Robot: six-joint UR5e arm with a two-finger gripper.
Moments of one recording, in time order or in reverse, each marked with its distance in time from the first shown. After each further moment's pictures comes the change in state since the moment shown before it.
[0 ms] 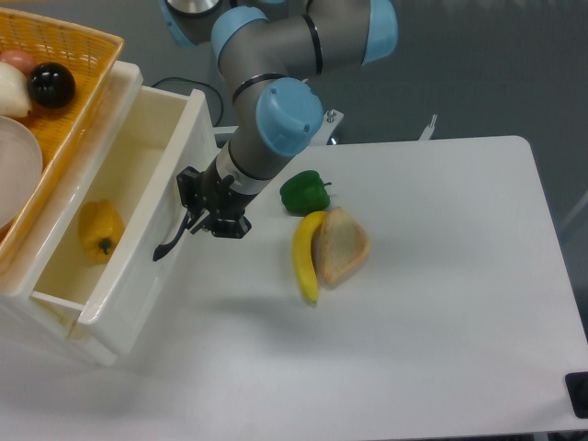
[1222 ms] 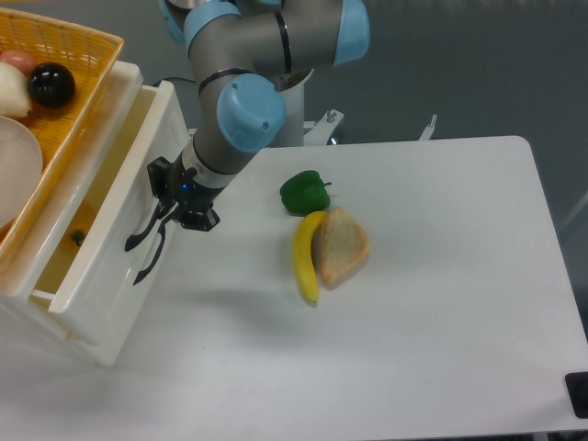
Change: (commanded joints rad) arm -0.072 0.017 -0.021 0.000 0.000 -0.009
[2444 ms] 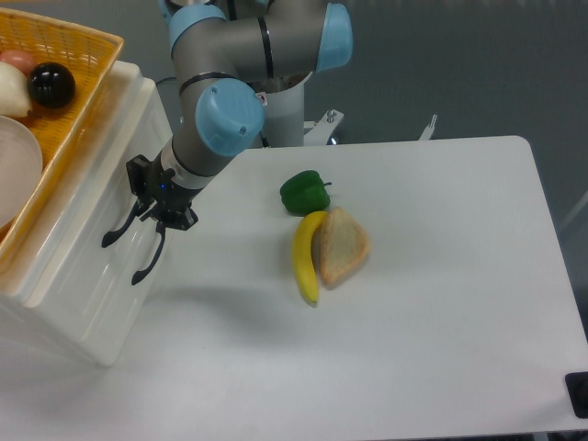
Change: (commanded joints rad) arm -0.026 -0.006 -0.017 0.002 -0.040 -0.025
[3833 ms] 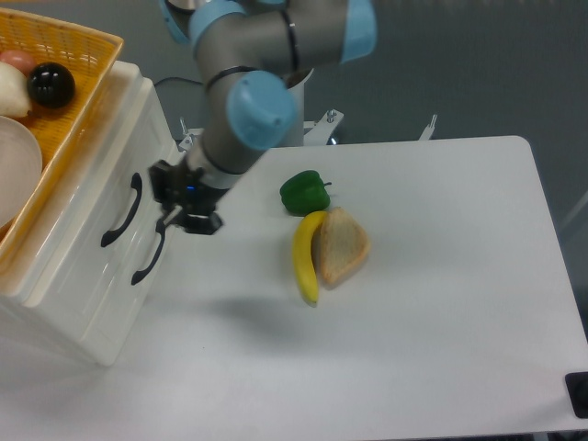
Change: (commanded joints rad) arm 0.259 -0.002 0.049 0.018 0.014 0.113
